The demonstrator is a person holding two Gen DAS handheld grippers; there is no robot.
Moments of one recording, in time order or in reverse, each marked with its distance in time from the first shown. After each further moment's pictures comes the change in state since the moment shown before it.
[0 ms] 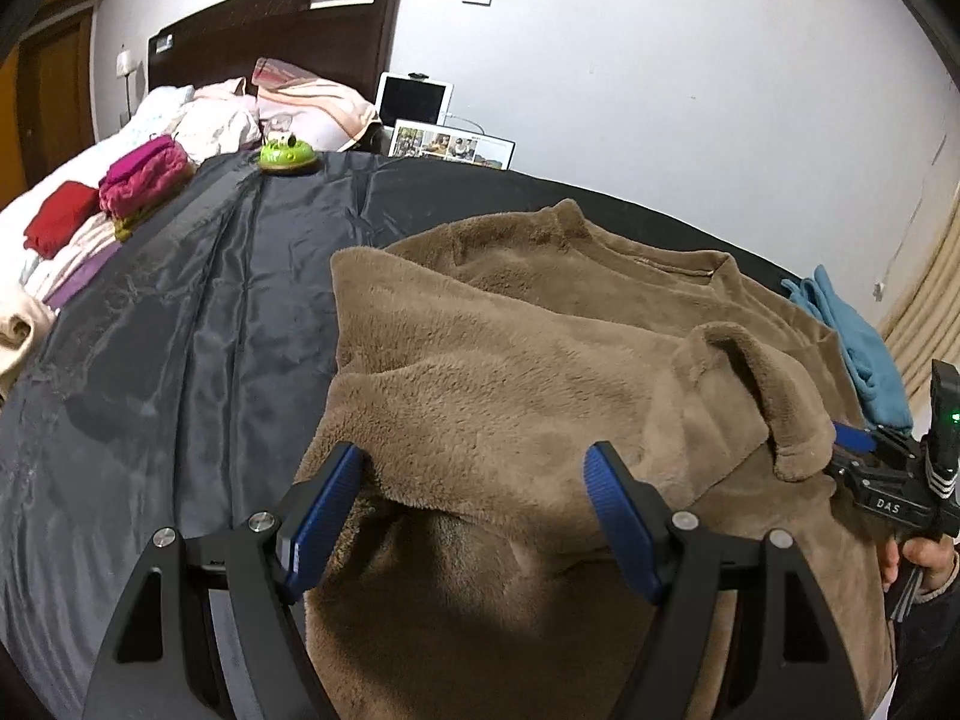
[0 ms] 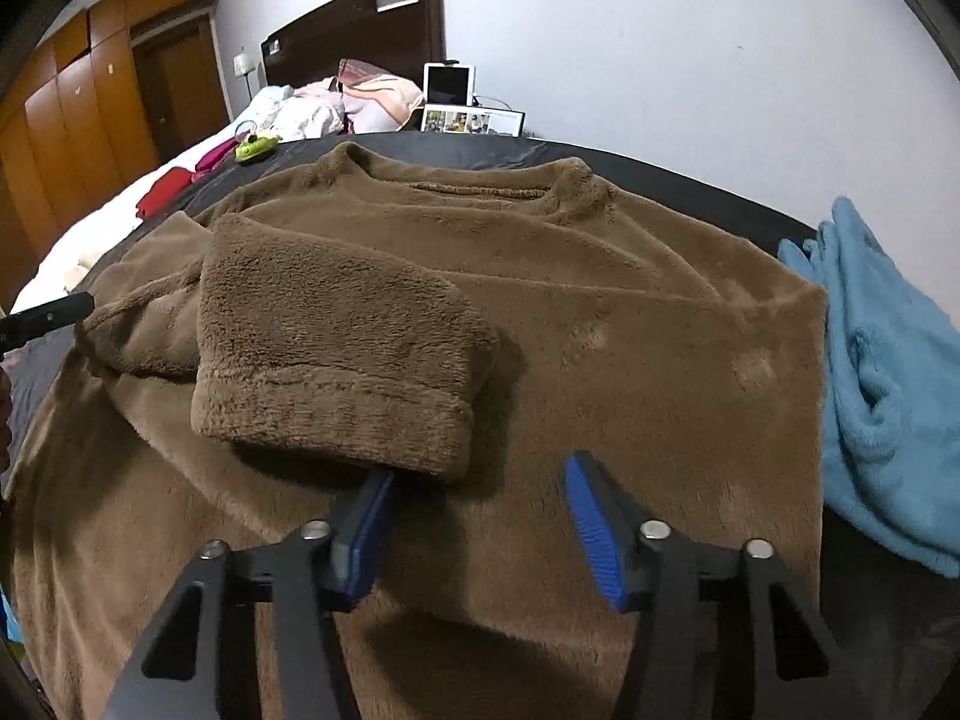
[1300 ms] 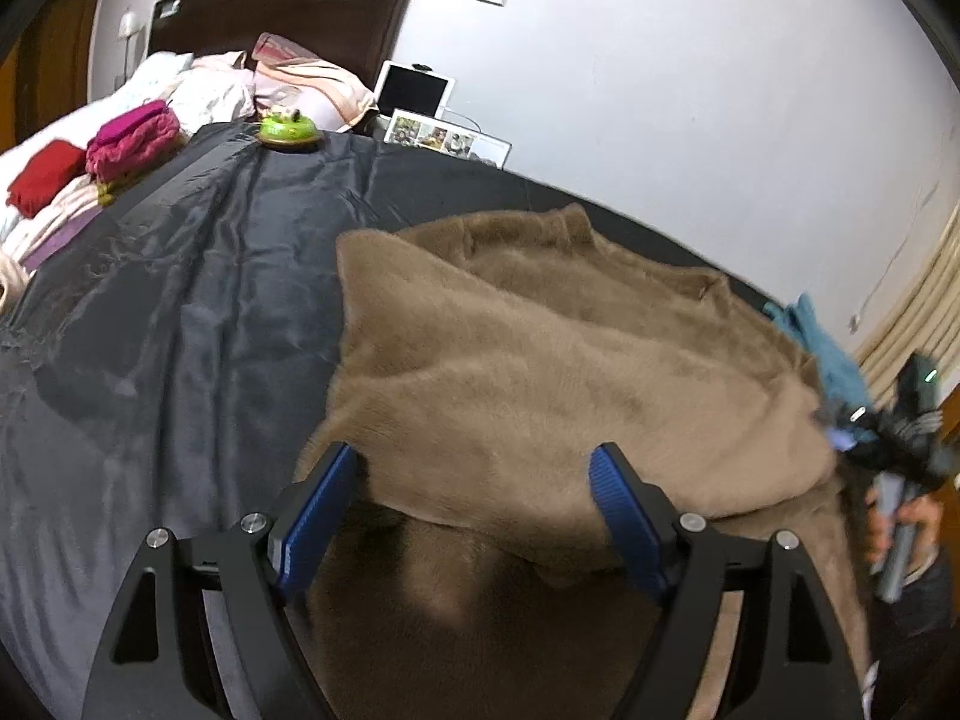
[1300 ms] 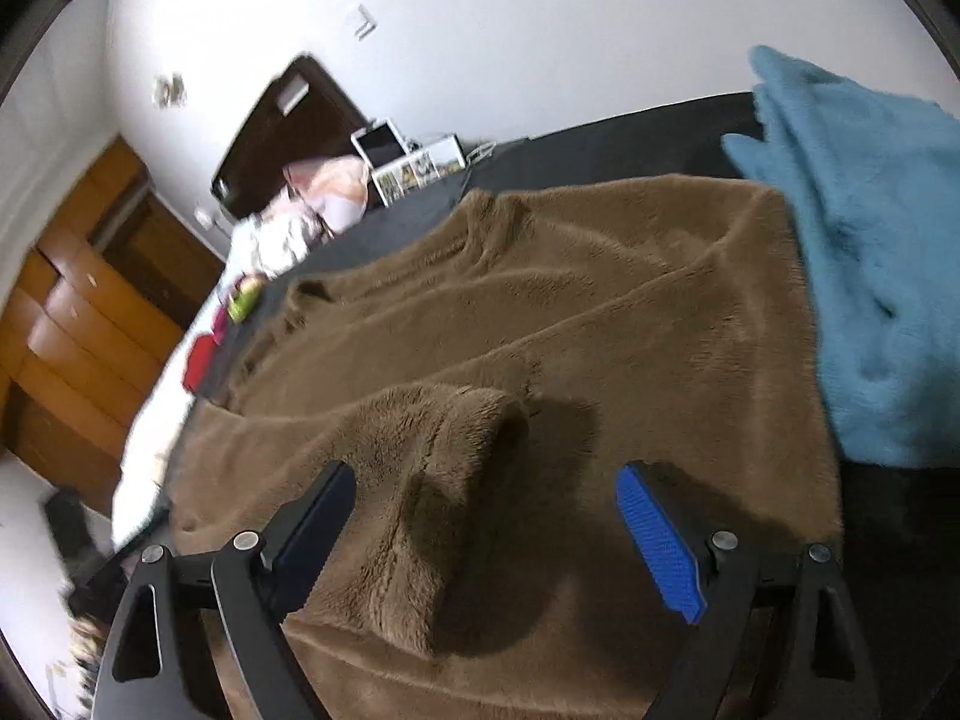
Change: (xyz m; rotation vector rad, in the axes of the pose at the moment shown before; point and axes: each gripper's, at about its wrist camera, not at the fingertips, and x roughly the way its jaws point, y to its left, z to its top) left arm -0.006 0.034 0.011 -0.096 -0.018 -0.088; right arm 0.002 -0.071 0.022 0.437 -0.011 0.227
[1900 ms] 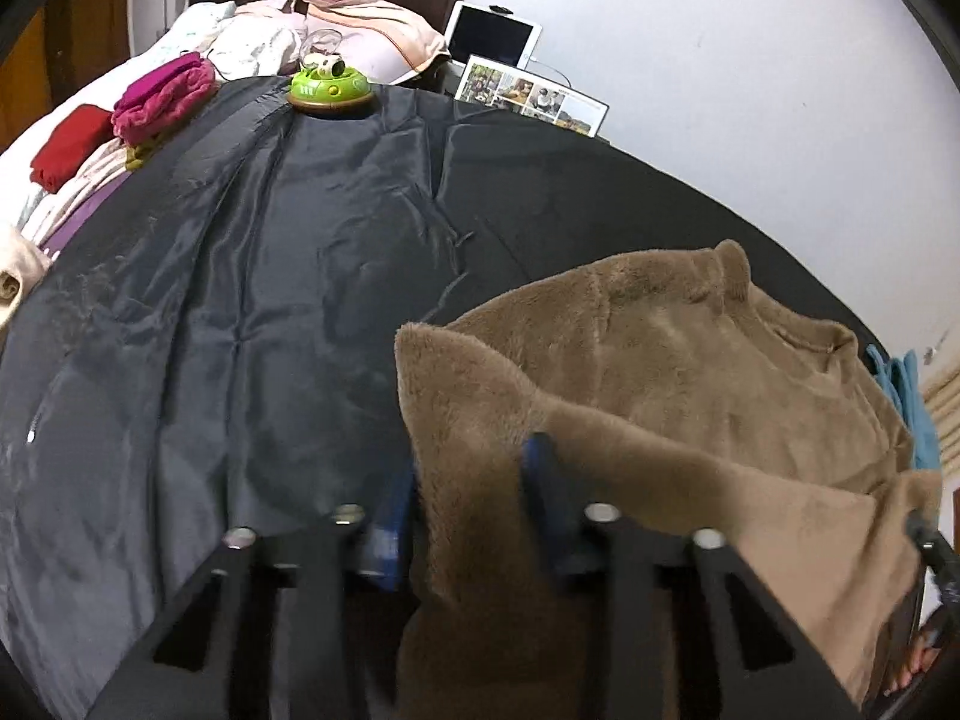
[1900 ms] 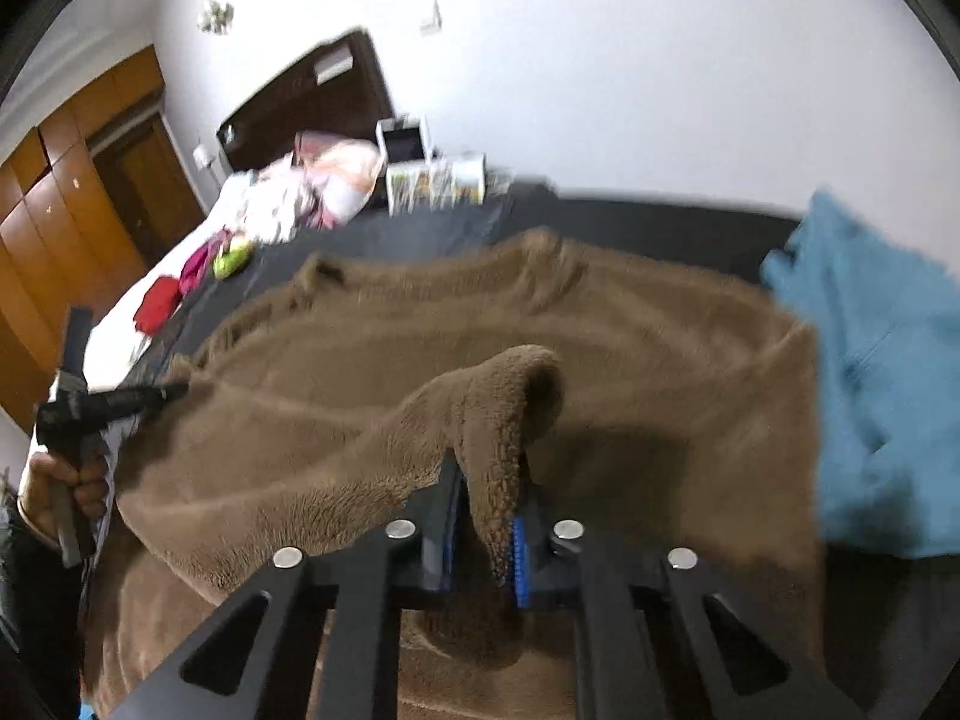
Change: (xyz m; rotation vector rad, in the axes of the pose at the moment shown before) left arm 0.100 0.018 0.073 -0.064 0.144 0.189; right arm -0.020 0.062 0.001 -0.233 -0.140 -0.184
